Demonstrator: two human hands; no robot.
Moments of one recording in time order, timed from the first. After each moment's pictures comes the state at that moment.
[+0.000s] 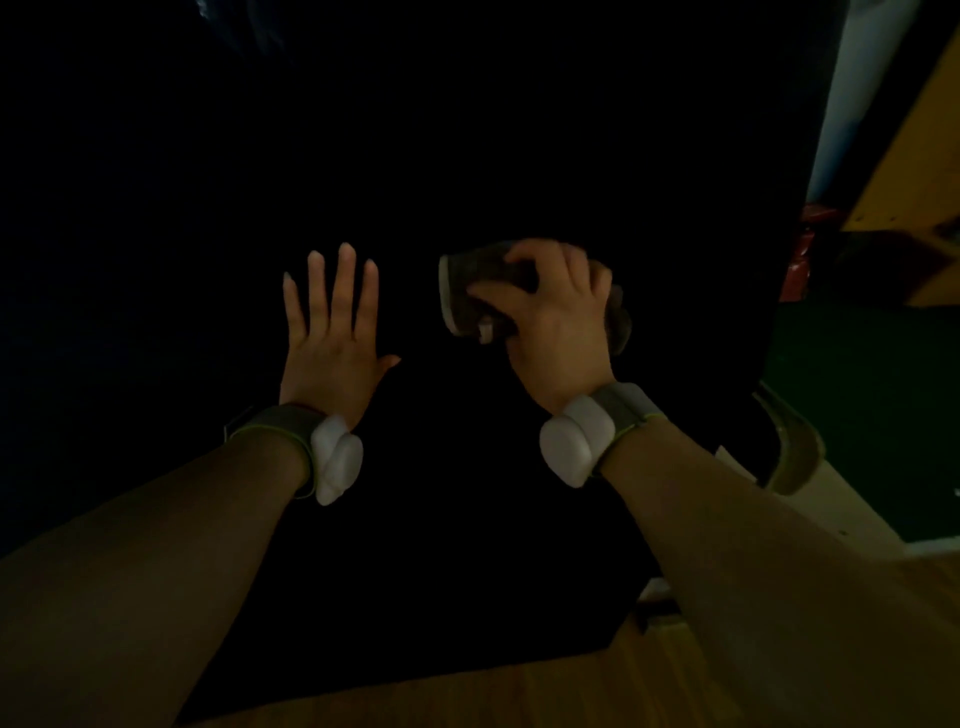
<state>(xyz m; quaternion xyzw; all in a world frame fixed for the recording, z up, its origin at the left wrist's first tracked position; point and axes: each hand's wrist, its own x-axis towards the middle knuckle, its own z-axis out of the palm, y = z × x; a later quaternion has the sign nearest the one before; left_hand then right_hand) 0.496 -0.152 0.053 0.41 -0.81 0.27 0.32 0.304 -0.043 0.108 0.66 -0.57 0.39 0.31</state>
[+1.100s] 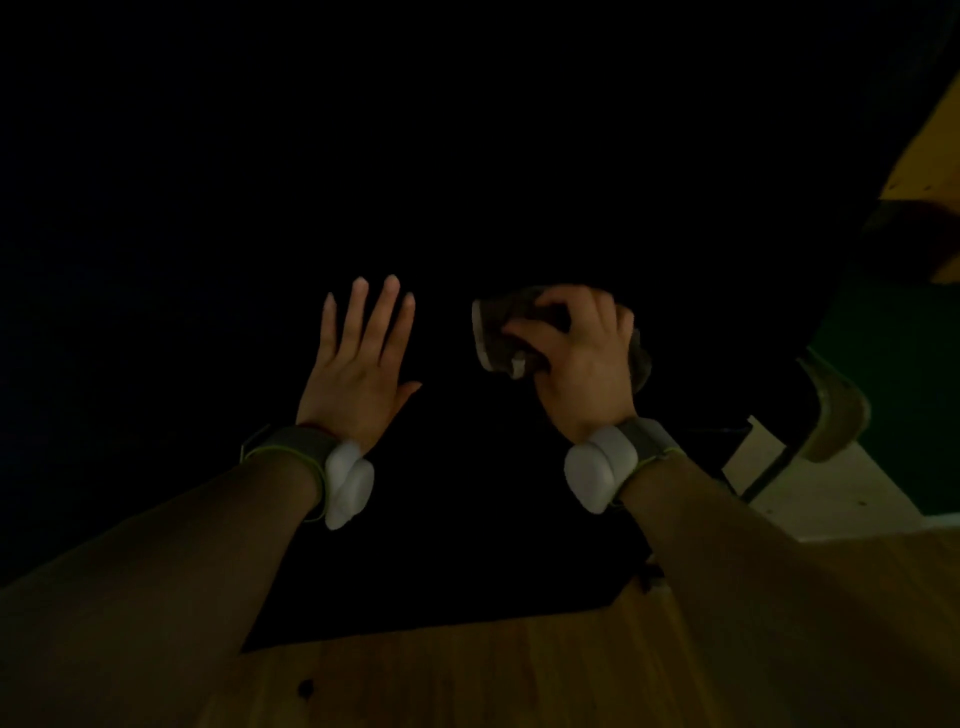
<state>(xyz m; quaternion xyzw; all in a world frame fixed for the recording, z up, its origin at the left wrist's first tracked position) 0.517 -0.138 -0.025 0.37 -0.84 0.29 0.26 0.309 -0.037 0.019 0.67 -0.59 0.38 0.25</state>
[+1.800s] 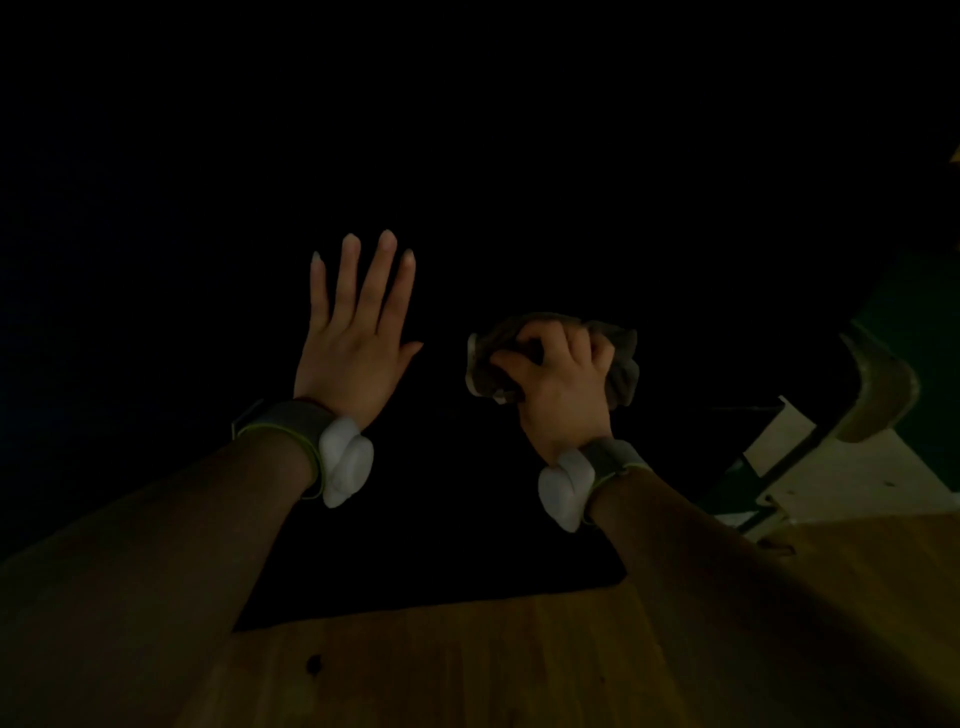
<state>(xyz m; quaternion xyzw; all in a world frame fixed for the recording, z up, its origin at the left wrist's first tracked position) 0.511 -0.155 -0.037 0.38 -0.82 0.31 0.29 0.317 -0.060 -0.063 0.67 -0.64 0.29 0.23</state>
